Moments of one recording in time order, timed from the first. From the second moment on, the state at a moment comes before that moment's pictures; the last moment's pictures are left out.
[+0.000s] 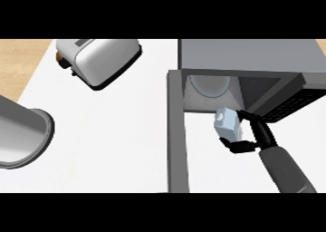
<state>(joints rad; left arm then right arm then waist) 1.04 0.01 0.26 -2.31 0.45 -0.53 -0.50 -0.53 -0.20 -0.18 -0.32 0.47 -0.22 -1.01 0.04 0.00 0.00</state>
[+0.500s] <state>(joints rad) 1.02 0.01 0.30 -2.27 0.49 -0.56 -0.49 -0.54 -0.16 -0.25 -0.29 0.41 -0.25 -1.07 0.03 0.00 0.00</state>
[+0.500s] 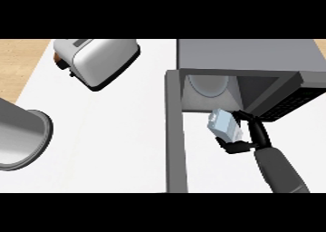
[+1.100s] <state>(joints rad) 1.00 0.00 0.33 -2.24 0.50 -0.57 -0.46 -0.57 -0.07 -0.16 -0.53 0.41 -0.18 -0.96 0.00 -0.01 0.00</state>
